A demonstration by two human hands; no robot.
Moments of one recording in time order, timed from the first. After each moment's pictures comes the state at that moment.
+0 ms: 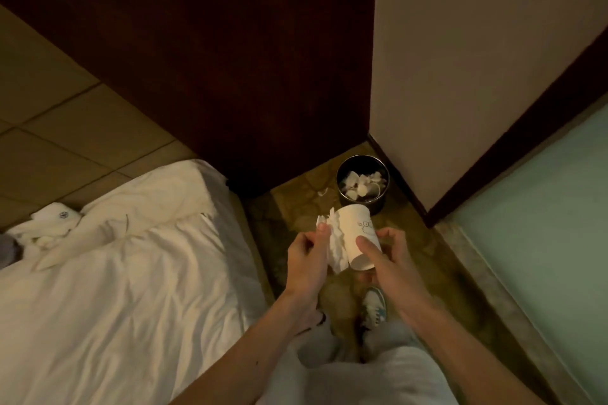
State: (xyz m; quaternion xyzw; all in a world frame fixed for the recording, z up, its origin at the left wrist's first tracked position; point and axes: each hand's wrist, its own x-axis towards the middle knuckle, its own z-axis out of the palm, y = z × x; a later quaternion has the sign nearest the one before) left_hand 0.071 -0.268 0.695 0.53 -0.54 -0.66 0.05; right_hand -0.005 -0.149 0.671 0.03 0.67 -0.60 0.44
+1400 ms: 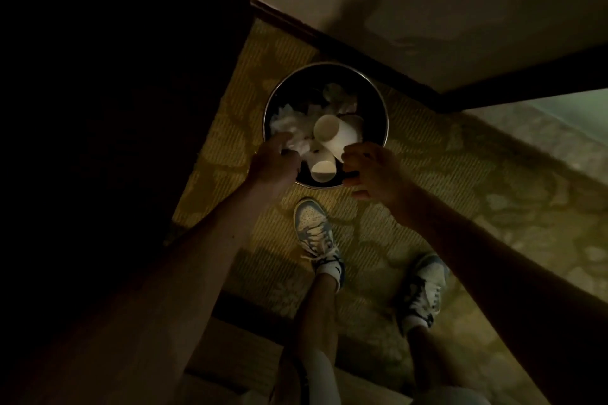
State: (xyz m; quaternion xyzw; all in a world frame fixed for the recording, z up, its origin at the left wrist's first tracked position) left_hand -0.264 -0.534 0.166 0.33 -0.73 -0.48 -0.36; right_hand -0.256 -0.363 0.219 0.36 0.65 -0.53 0.41
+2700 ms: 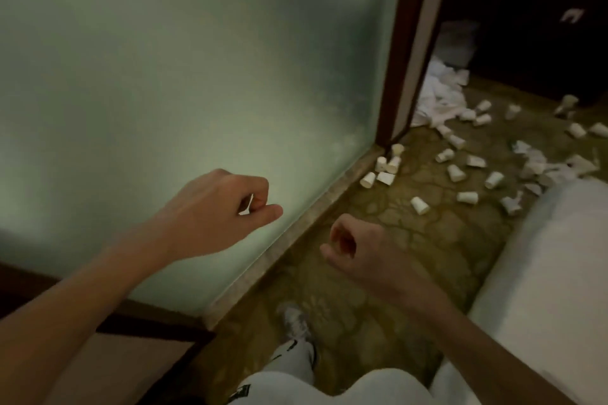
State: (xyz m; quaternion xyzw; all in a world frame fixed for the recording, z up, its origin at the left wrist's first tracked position) left_hand 0.032 0.025 0.911 -0.76 -0.63 -0.08 -0.09; right_hand 0.266 0.056 0.806 0.43 0.79 -0.38 -0.20
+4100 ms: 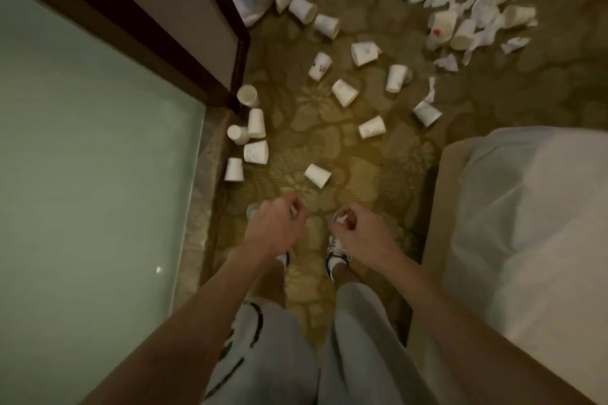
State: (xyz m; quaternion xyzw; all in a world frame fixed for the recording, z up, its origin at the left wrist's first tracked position) left_hand 0.401 0.714 0.416 -0.67 -0.59 0.13 -0.43; right_hand 0.565 0.640 0.402 0.75 0.33 -0.57 -0.09
